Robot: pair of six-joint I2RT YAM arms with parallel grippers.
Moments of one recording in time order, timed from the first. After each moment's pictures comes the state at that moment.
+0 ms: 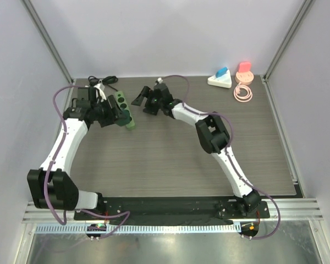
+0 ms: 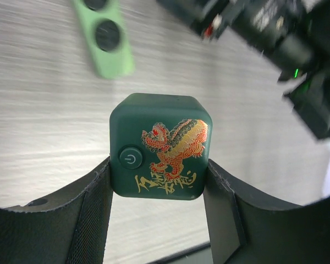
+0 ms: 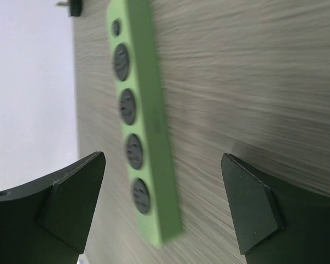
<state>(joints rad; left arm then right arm) -0.06 1.38 1.23 -0.67 0.30 -0.46 0.63 2.60 2.13 0.02 -0.26 1.00</state>
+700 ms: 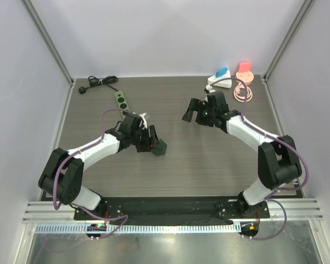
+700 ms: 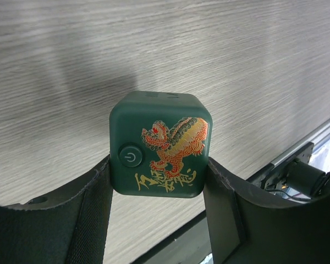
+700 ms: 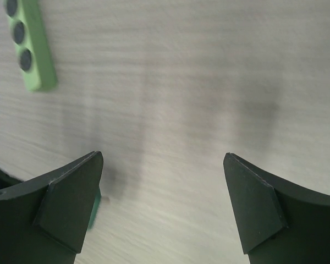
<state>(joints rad) -0.52 1.47 0.86 -0.27 0.33 -0.65 0.36 1.62 1.10 -0.17 -0.18 0.53</state>
